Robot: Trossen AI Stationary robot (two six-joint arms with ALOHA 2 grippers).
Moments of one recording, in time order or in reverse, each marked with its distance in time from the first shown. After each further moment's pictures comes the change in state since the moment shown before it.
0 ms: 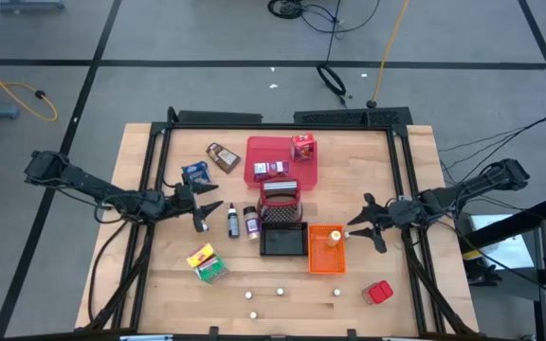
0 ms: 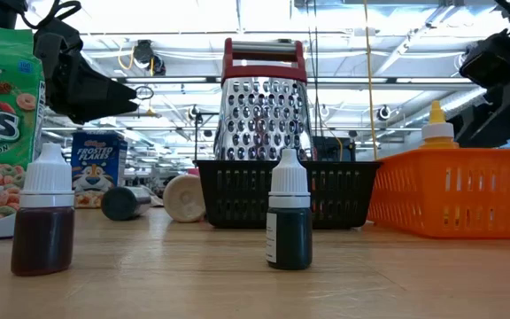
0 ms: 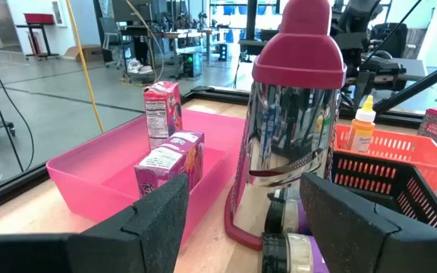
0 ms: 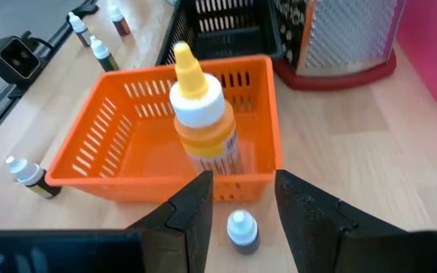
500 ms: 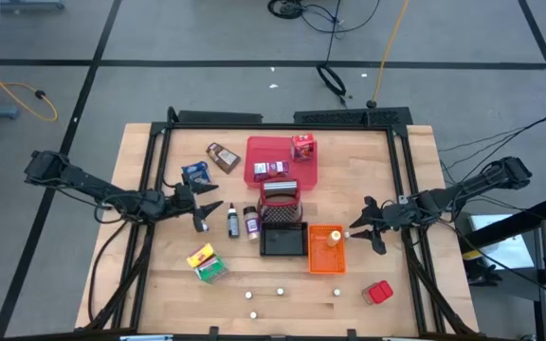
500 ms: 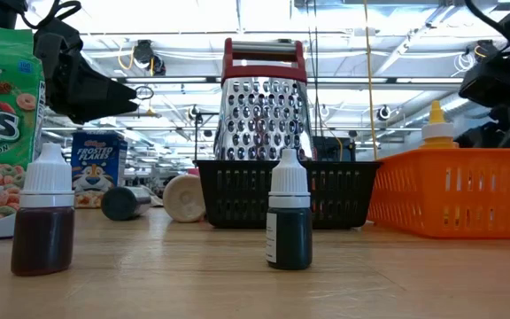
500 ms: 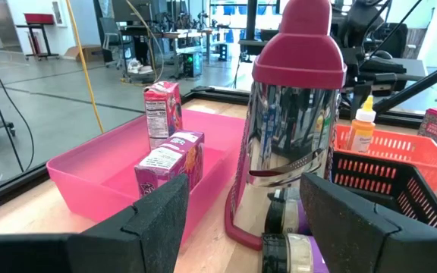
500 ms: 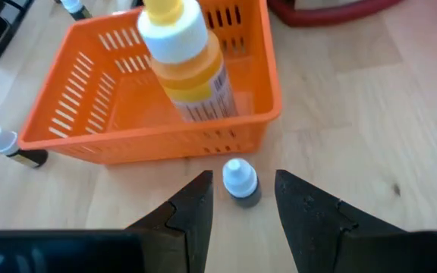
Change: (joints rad) left arm 0.000 0.000 0.000 0.000 0.000 0.000; right arm 0.000 0.090 0.000 -0.045 -0.031 0.093
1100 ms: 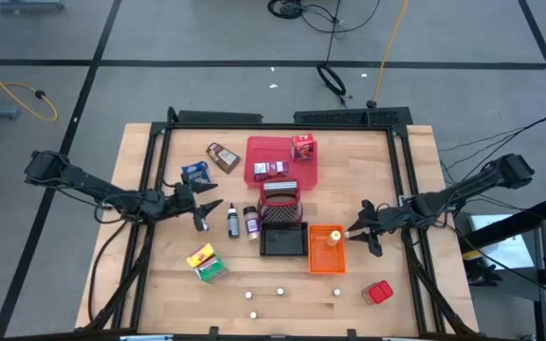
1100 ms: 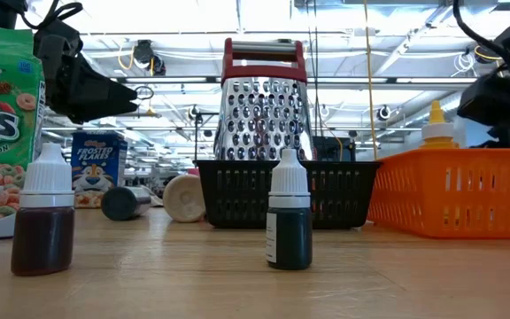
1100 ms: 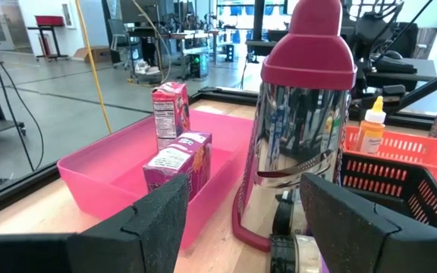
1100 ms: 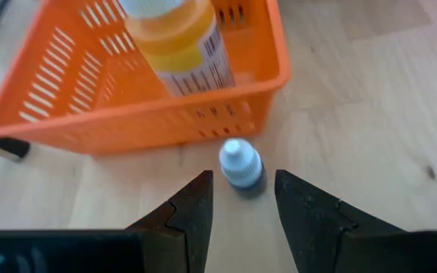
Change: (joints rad) left arm 0.000 0.000 0.000 0.000 -0.026 0.004; right arm 0.000 0.137 -0.073 0.203 -0.018 0.034
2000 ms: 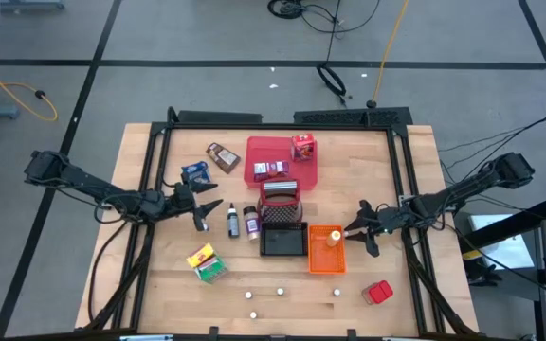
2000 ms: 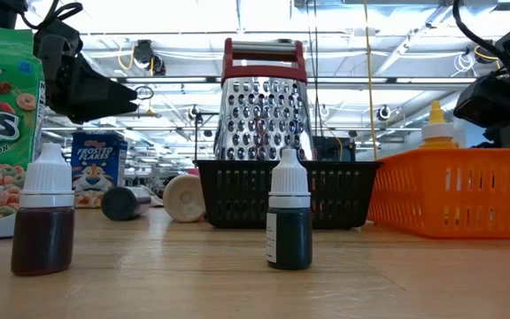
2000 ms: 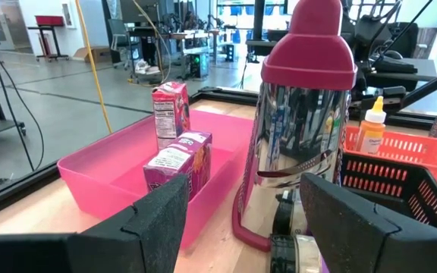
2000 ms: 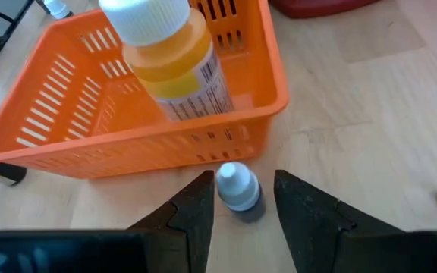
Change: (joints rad) left arm 0.000 0.000 0.000 0.000 -0.001 0.000; right arm 0.000 0.072 -0.039 0.172 0.031 -0.009
